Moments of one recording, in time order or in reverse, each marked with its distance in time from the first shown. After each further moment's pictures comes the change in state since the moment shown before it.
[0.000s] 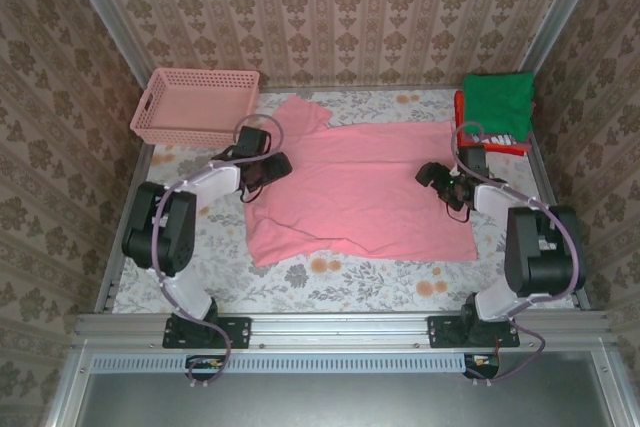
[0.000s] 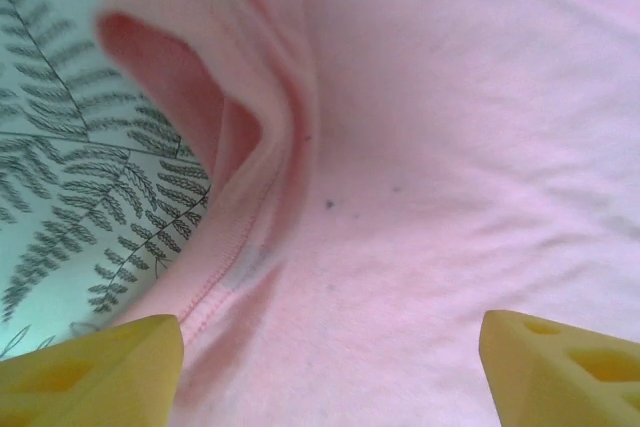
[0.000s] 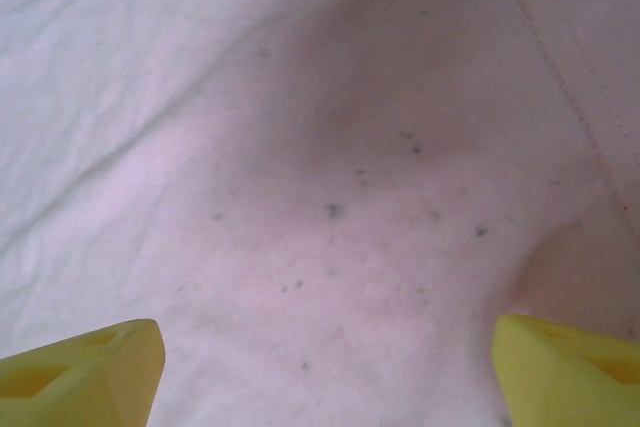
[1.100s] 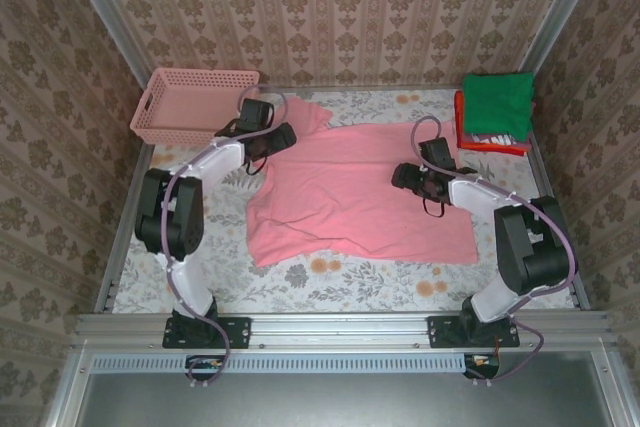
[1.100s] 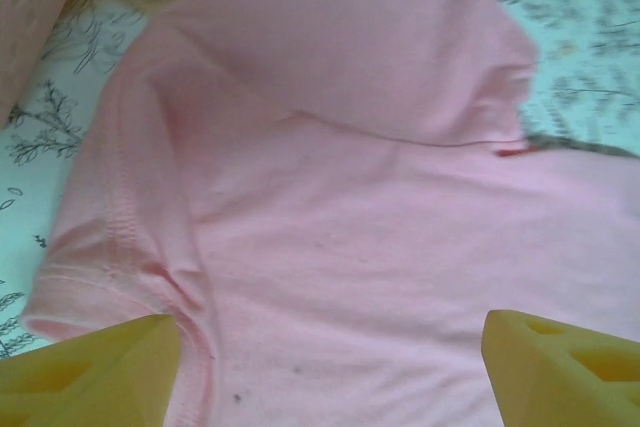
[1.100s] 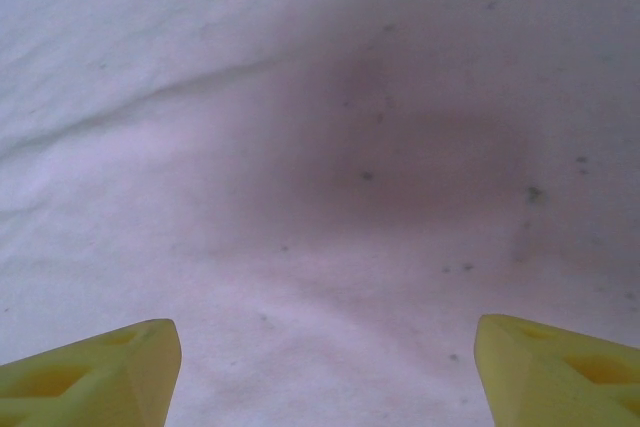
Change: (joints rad) left arm 0.008 0.150 0.270 -0.015 -0.011 0.070; right arm 0.225 0.084 0.121 -0.084 0.209 -0.068
